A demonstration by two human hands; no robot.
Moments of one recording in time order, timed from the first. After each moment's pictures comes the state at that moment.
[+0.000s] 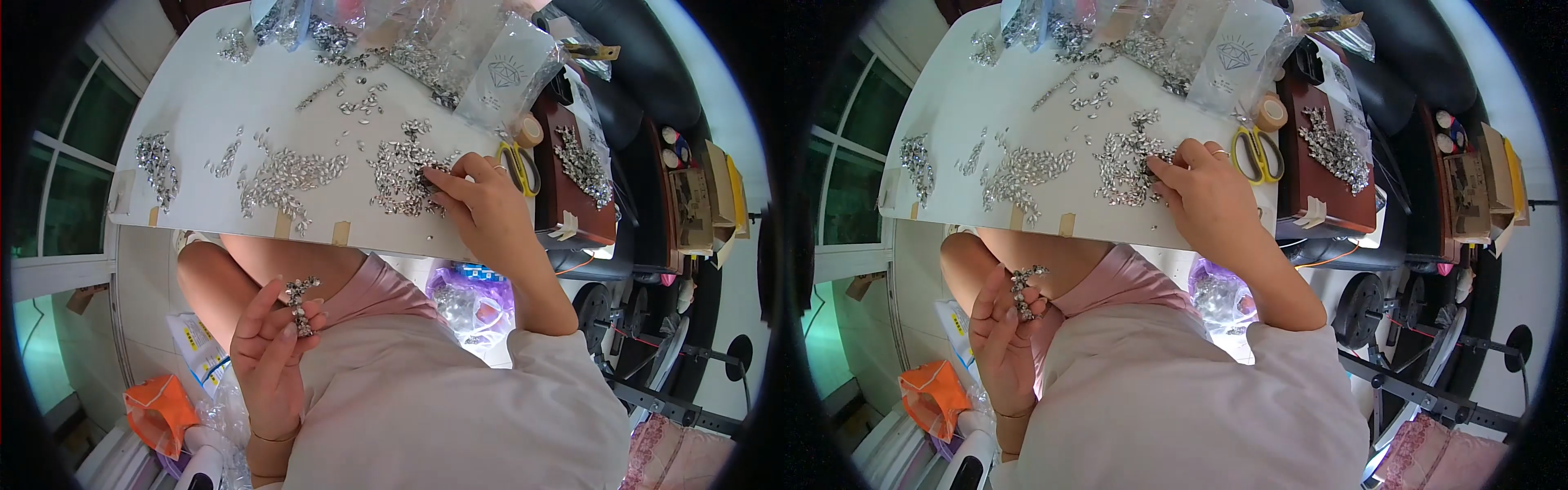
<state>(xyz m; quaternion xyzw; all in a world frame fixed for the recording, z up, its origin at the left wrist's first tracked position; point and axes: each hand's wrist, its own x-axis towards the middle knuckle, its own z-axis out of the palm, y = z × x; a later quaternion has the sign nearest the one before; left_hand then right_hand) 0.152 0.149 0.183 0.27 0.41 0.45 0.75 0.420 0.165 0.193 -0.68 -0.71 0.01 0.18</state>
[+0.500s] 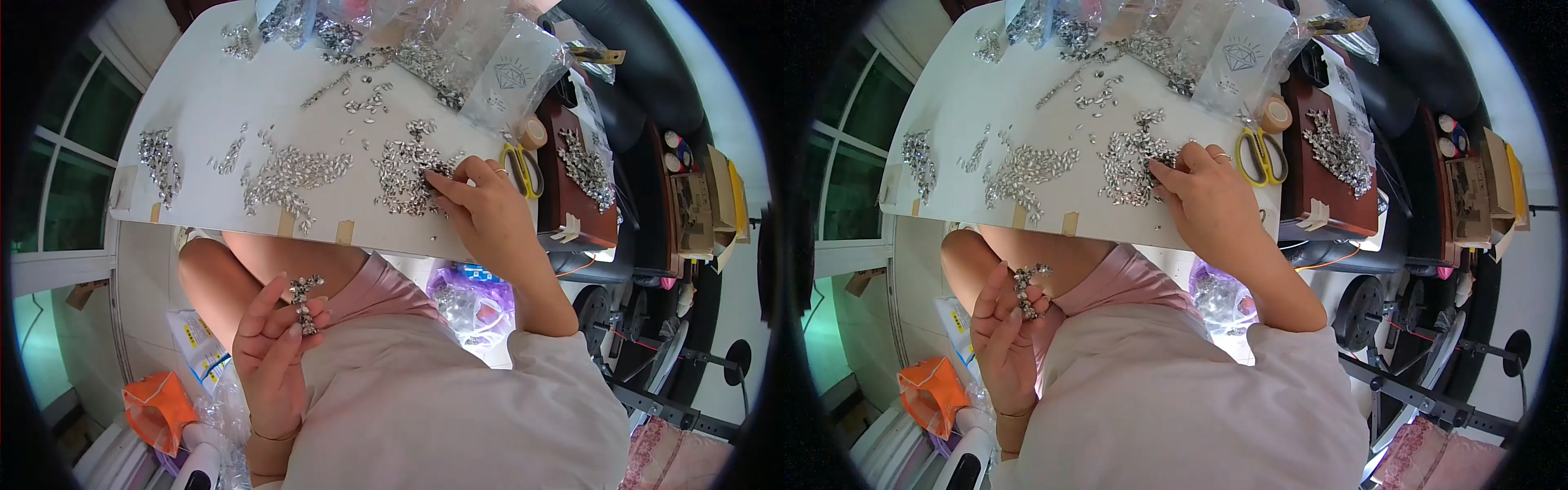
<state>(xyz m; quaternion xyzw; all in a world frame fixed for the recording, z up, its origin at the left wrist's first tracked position) 0.152 0.149 0.185 0.28 0.41 0.45 0.75 0.416 0.164 0.194 -0.69 -0.71 0.03 0.16</state>
